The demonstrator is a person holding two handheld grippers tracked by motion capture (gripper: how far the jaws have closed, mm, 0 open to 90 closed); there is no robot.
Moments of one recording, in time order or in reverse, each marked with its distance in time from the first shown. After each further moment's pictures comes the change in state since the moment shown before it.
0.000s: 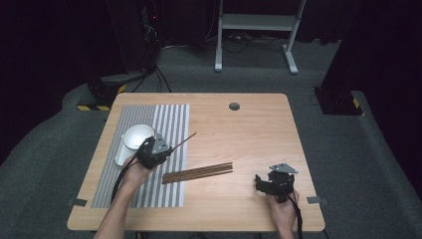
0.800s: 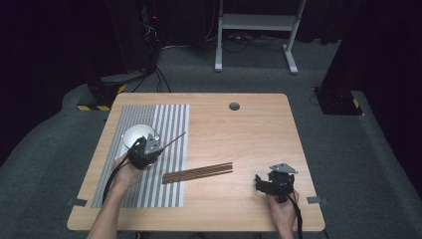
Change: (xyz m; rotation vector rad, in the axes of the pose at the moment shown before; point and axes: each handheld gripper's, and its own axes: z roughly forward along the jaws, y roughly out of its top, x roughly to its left) left arm 0.014 -0.018 -0.009 0.062 0.066 -0.002; right arm 0.000 0.000 0.000 0.000 0.000 0.000
